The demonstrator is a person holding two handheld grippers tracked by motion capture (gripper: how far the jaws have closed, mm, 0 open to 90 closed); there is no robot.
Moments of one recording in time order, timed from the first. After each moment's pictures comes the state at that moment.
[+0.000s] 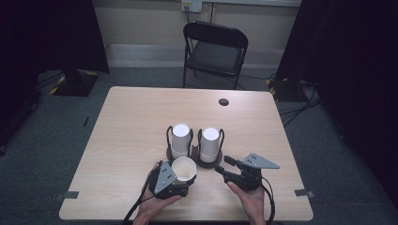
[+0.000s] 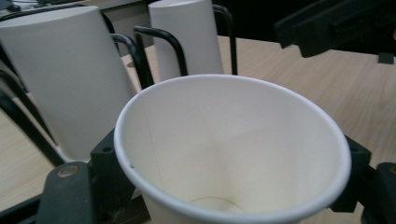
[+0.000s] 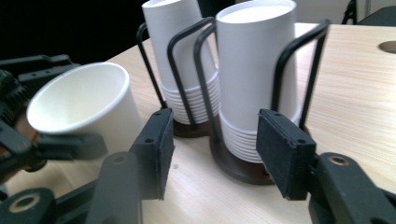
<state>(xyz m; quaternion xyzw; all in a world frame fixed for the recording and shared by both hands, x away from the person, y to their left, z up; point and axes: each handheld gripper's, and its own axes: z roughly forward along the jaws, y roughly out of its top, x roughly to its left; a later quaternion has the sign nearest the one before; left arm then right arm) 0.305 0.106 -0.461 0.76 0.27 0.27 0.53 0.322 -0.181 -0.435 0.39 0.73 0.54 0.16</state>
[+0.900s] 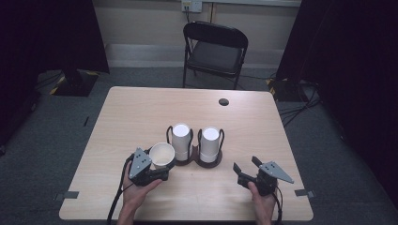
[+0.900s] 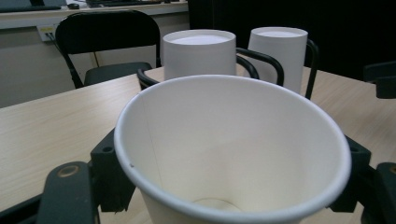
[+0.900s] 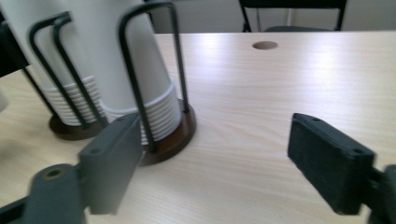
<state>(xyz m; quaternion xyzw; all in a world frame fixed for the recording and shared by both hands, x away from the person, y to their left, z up) 0.328 0.163 -0.445 0.71 0.33 0.29 0.55 0.318 -0.227 -0.474 0.48 0.65 0.52 0.28</state>
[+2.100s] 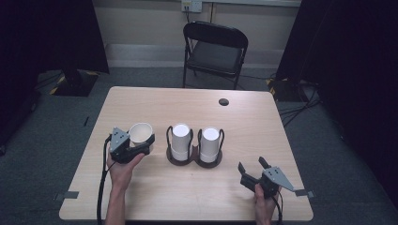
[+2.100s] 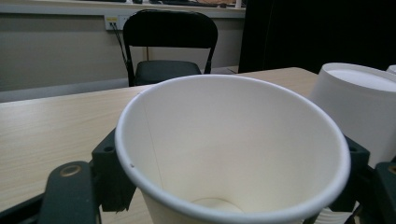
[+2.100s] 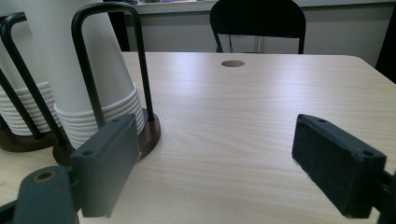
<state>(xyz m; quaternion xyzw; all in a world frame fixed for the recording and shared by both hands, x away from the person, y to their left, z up) 0.382 0.217 -0.434 0.65 0.43 0.31 0.54 0.317 -0.237 -0.495 0.47 0.62 0.52 0.35</state>
